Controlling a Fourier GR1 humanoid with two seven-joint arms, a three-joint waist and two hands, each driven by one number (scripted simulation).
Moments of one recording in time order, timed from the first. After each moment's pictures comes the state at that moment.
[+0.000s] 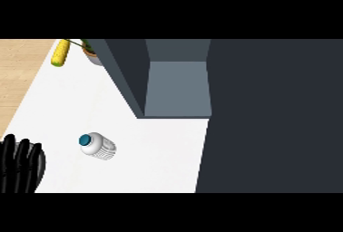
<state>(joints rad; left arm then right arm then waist) 0.45 0.03 -0.31 -2.39 -0.18 0.33 0.17 0.24 -0.06 0.37 -2.48 0.01 0.04 0.29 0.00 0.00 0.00</state>
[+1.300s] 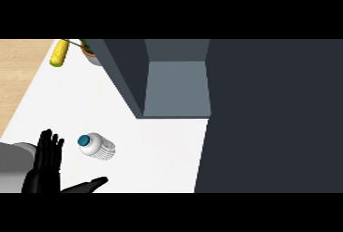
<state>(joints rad) 0.32 0.05 0.02 -1.74 0.07 0.20 -0.16 0.16 -0.10 0.45 -2.49 0.04 -0.07 0.38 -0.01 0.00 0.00</state>
